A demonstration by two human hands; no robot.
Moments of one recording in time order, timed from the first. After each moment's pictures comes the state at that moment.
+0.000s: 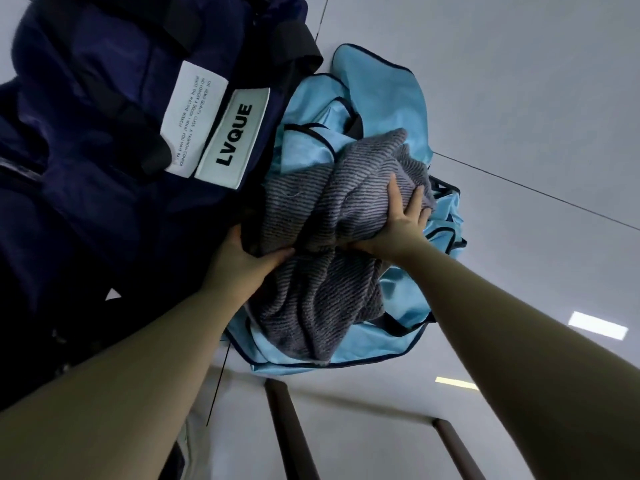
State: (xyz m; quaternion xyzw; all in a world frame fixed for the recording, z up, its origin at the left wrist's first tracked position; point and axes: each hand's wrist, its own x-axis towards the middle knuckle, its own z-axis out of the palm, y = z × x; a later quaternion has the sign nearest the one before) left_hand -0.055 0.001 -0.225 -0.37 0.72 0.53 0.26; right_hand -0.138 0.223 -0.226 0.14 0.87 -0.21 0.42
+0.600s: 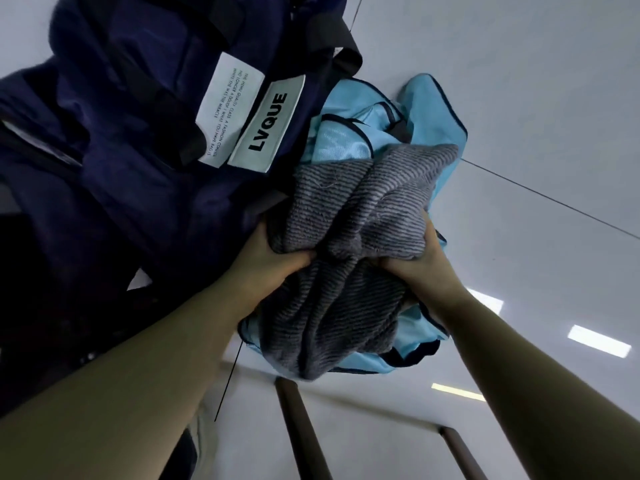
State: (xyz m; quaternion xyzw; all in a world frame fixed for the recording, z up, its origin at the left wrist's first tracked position) left_hand -0.059 0.001 -0.210 -0.32 0.61 0.68 0.27; right_hand -0.097 0.223 -0.198 0.18 0.74 -0.54 0.35
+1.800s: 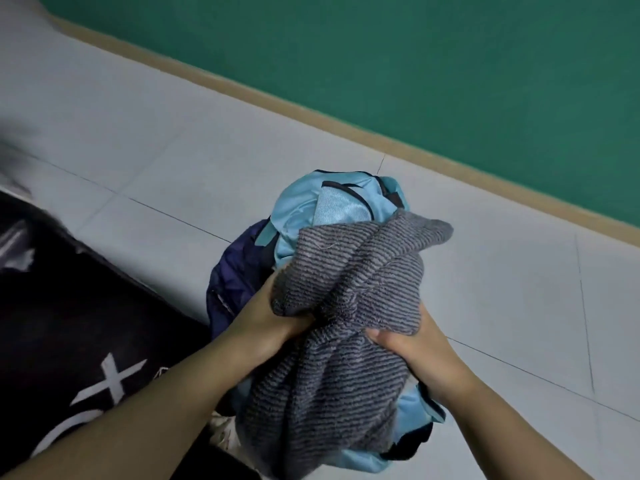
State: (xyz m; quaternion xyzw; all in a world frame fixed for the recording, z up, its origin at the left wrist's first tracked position) left_hand -0.047 -0.043 0.130 -0.14 0.68 0.71 0.10; right_hand -0.088 0.171 0.138 -0.01 0.70 -0.65 0.28
